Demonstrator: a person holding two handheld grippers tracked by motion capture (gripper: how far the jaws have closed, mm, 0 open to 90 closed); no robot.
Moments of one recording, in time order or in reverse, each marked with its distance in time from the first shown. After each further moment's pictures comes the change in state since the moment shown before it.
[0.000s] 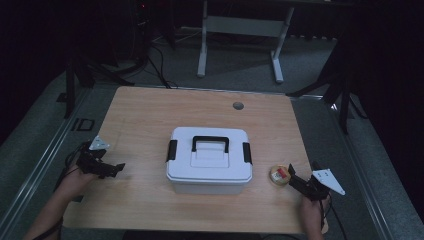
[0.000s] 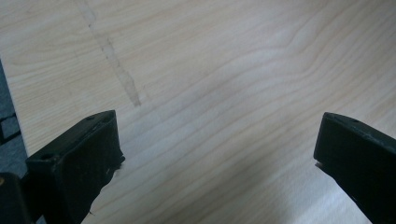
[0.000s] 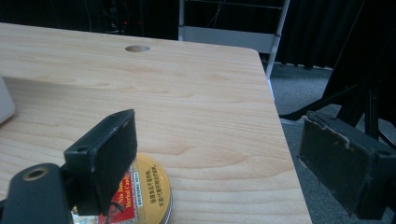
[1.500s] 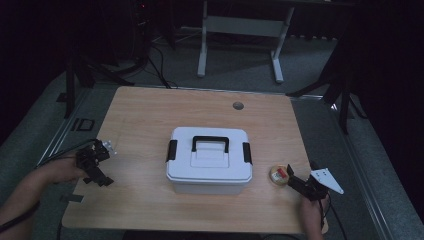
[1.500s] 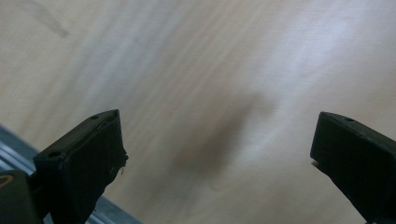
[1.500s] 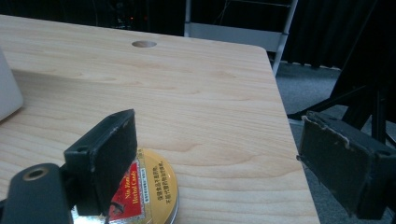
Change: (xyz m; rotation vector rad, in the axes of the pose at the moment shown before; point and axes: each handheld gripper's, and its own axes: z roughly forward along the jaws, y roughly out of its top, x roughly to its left) left arm -0.007 0.032 -0.019 0.511 -0.238 0.280; right arm 0.002 0.000 0.002 0.014 0.026 -0.017
